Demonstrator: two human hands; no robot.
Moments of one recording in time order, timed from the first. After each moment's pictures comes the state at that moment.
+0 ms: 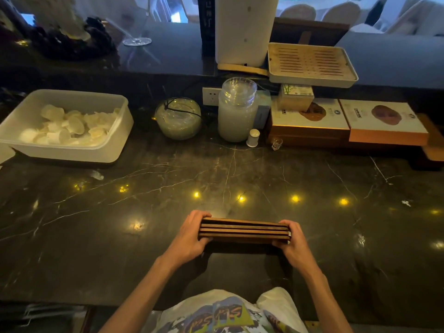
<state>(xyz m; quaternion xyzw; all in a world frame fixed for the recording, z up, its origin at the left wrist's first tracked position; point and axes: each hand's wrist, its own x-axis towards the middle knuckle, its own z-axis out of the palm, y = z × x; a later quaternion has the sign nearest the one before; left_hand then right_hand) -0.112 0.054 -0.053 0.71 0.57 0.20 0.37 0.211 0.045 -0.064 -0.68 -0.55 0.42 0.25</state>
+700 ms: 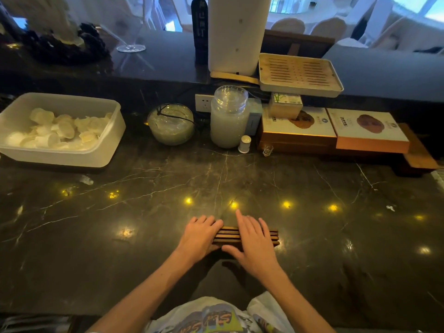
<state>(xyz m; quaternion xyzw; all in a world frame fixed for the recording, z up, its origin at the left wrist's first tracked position) -0.061 0.071 -0.034 0.85 0.52 0.00 0.10 0.129 0.043 -0.035 -0.59 -0.80 0.09 0.06</state>
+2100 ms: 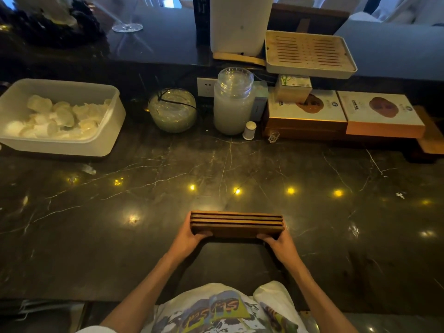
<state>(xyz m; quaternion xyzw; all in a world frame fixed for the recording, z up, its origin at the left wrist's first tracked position) -0.108 0.046 -0.106 0.50 0.59 0.33 0.54 0.198 0.037 -0.107 -0.64 -0.48 0.51 0.31</state>
